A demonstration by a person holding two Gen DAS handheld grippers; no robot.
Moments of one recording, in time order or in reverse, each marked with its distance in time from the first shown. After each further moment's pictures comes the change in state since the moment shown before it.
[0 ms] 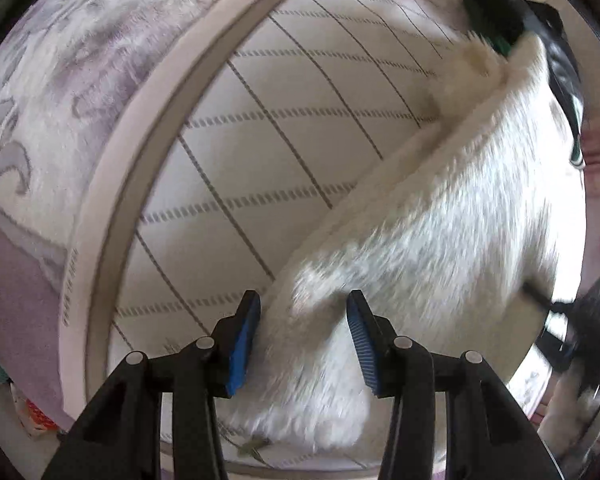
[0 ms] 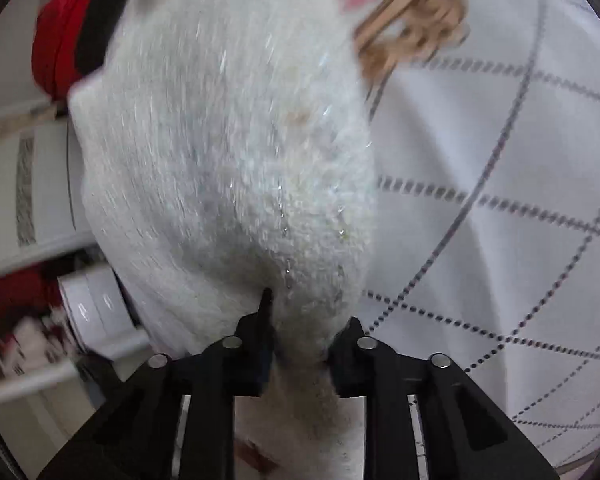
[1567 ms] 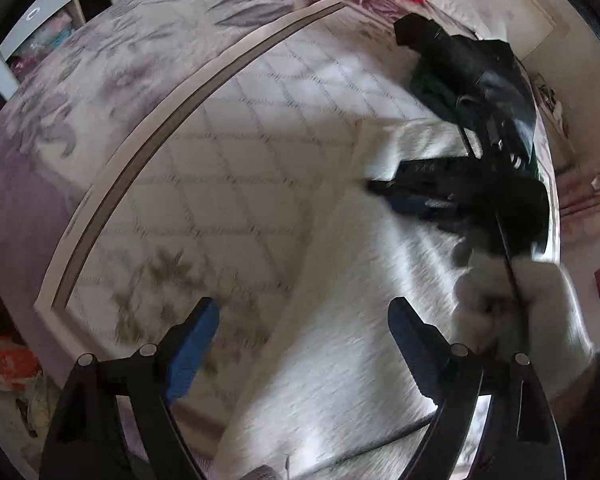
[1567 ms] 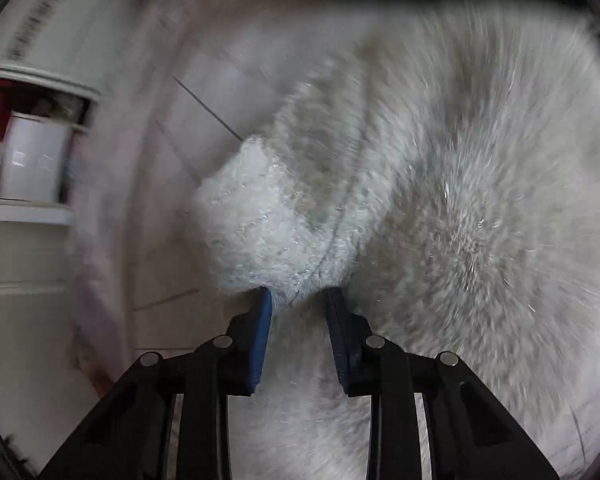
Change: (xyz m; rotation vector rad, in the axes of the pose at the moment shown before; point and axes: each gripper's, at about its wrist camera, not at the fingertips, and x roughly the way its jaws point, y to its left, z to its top) left arm -0.063 -0.103 -0.095 -0.091 -0.274 0.012; right arm 0.045 0.174 0.035 -0.625 0.151 -0.325
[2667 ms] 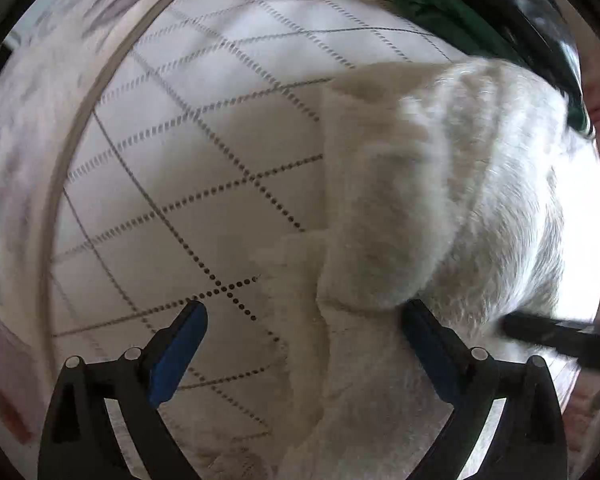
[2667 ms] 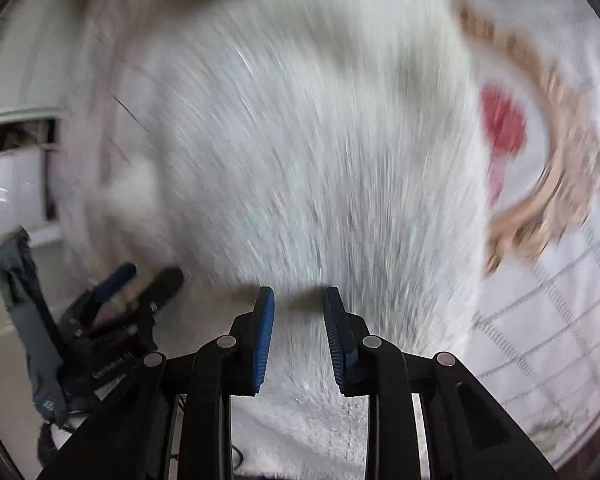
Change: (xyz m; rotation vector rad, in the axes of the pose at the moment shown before) left arm 0.141 -0.041 0.088 0.255 0.212 0.058; right arm -0.034 -0.101 -0.033 0.186 0.183 -0.033
